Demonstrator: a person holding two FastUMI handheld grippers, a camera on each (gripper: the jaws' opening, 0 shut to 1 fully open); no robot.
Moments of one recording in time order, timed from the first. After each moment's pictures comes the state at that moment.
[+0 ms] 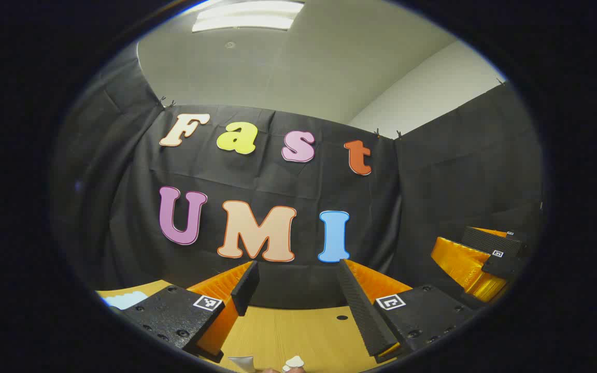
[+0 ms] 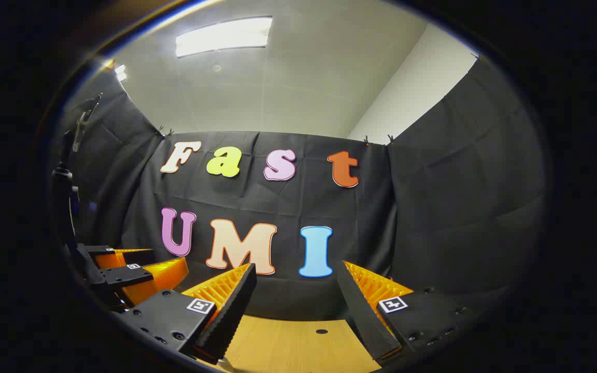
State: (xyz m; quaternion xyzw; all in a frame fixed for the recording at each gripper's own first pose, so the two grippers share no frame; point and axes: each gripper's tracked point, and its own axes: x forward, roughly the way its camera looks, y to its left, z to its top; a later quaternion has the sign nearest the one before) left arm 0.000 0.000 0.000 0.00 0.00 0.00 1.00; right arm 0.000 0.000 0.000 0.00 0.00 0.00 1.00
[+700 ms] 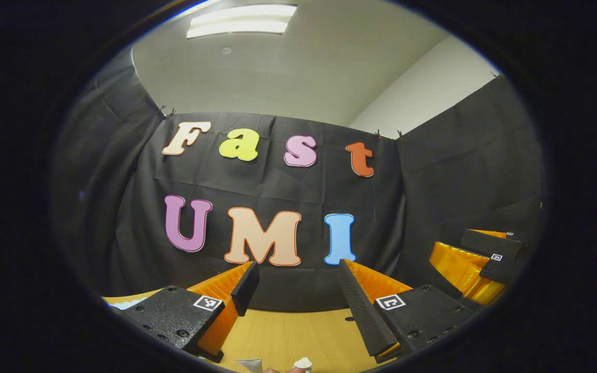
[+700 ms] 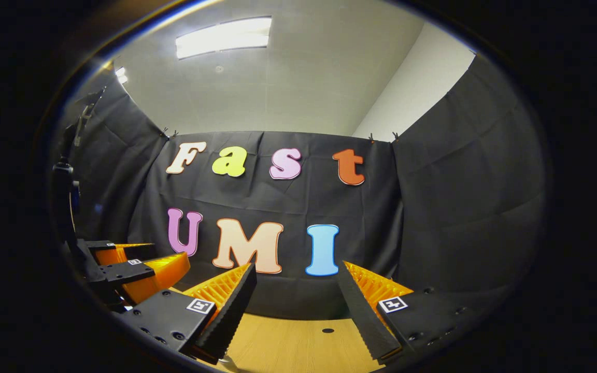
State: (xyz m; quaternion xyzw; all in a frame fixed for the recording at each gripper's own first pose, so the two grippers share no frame) left arm -0.003 0.007 0.000 0.02 0.00 0.01 1.00; right arm 0.001 0.007 -0.009 0.01 0.00 0.02 1.00
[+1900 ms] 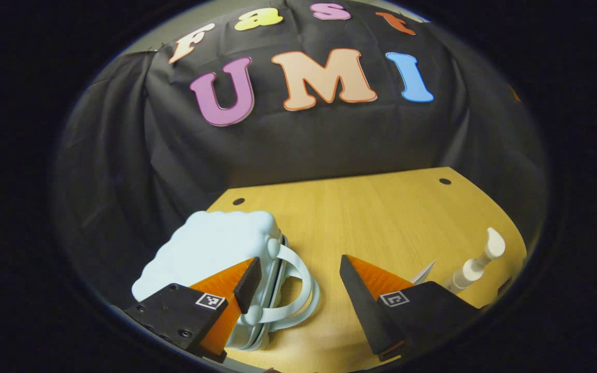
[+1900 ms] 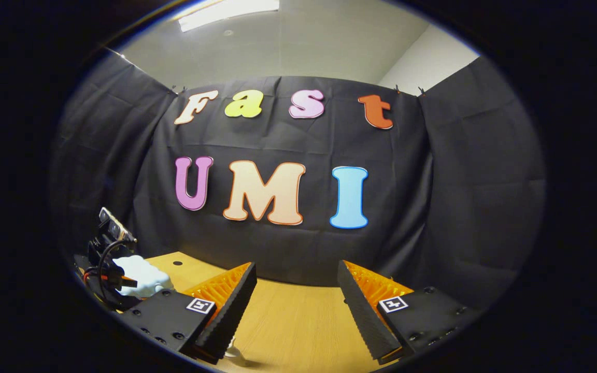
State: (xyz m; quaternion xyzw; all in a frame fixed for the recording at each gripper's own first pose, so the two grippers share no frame) left arm -0.046 0.229 -0.316 0.11 0.40 0.11 0.90; right arm 0.060 0.075 -0.165 -0.01 0.15 0.03 0.99
